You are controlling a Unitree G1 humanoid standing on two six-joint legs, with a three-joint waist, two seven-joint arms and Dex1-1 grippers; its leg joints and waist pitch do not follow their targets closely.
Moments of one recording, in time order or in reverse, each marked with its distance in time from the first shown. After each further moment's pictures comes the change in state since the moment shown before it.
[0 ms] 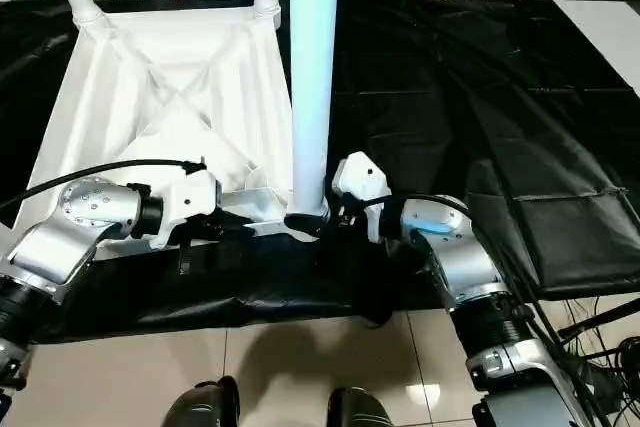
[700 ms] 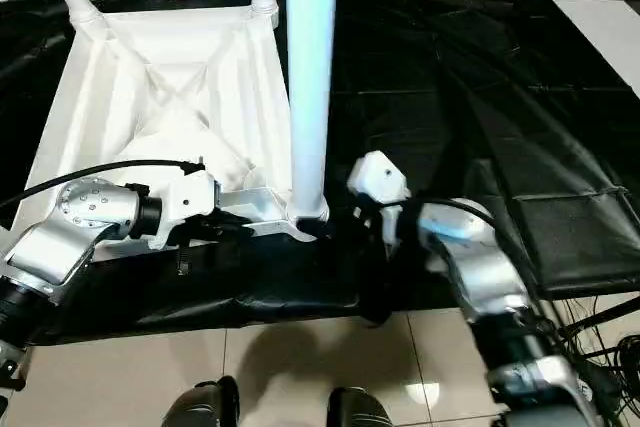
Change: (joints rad) left arm 0.006 0.013 -0.009 -0.015 -0.013 0.000 0.005; right arm 0.060 -0.041 -0.029 -0.127 0.008 0.050 -0.043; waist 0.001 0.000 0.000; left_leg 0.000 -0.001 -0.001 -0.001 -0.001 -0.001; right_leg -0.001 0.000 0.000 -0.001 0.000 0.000
